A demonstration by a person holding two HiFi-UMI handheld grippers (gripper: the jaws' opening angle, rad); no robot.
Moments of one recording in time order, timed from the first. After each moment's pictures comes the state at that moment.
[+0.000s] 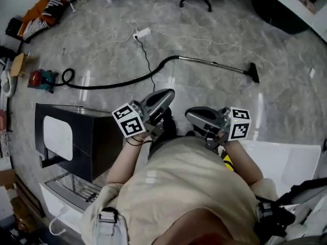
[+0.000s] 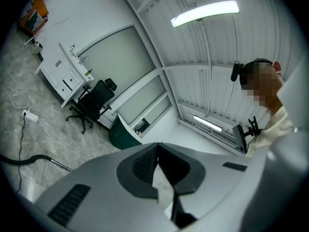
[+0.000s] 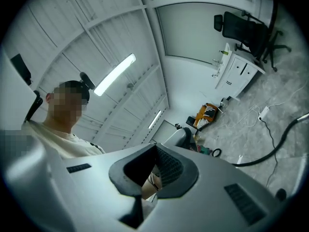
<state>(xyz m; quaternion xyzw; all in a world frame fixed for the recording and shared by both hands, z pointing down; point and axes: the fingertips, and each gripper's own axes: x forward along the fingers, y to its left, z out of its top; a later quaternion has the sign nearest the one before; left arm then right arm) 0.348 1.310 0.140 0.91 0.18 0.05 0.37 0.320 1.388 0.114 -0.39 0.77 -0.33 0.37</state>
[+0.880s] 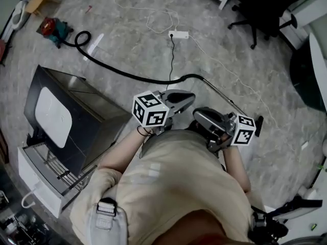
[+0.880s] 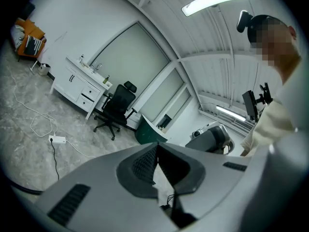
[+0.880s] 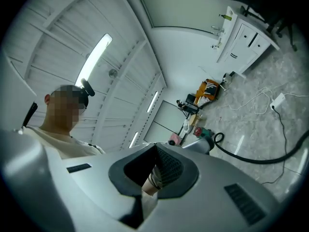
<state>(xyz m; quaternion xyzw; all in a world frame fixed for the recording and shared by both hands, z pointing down) 0.425 1.062 0.188 0.93 0.10 0.13 0.33 0.390 1.099 0.118 -0.30 0.80 -0.43 0.29</state>
